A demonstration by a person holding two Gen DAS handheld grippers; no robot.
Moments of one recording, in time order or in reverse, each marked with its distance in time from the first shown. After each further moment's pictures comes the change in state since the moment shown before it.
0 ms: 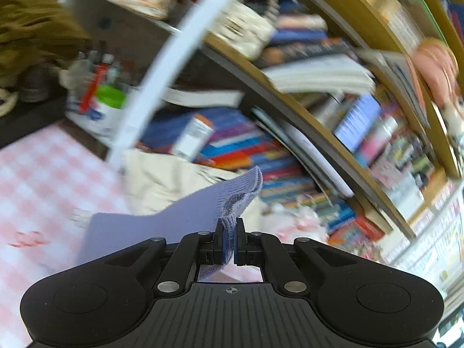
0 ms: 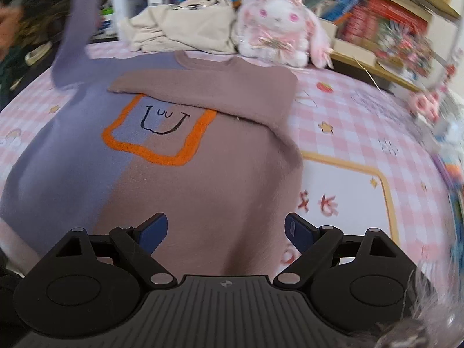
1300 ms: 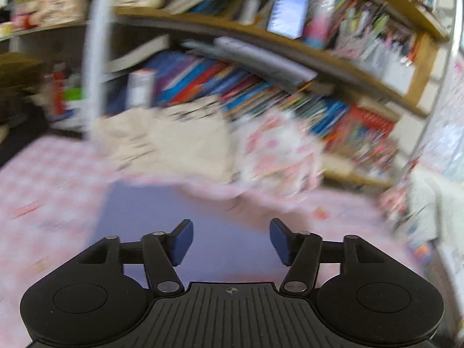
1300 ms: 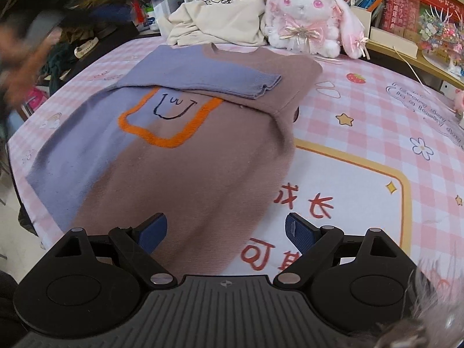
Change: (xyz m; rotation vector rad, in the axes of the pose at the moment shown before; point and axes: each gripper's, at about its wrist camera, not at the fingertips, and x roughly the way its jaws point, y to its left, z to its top) left arm -0.030 -0.092 -0.116 0.342 0.151 0.223; right arm 0.010 -0.069 -0.017 -0.041 0.016 0.262
